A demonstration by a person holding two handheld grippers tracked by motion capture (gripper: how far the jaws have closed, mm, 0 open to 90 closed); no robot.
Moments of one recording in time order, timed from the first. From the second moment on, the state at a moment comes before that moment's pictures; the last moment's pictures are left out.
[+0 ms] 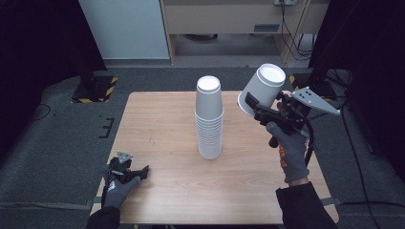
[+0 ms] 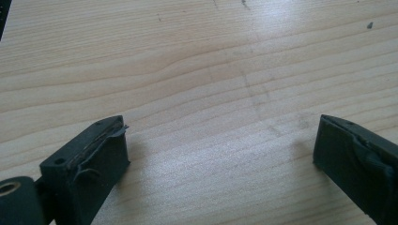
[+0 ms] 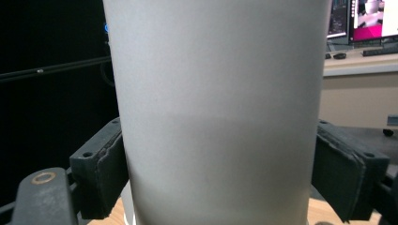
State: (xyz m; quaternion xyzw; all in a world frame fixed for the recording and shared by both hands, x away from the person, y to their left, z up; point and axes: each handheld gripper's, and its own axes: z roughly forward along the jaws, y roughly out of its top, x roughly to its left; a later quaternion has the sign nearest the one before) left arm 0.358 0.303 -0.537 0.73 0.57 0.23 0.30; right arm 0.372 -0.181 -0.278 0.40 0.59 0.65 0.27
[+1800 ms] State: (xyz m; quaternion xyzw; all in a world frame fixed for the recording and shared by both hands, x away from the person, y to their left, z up) left arm 0.351 0.306 -0.532 0.72 0.56 0.24 0.32; right arm 0.332 -0.245 -0.428 0.52 0.55 0.63 0.17
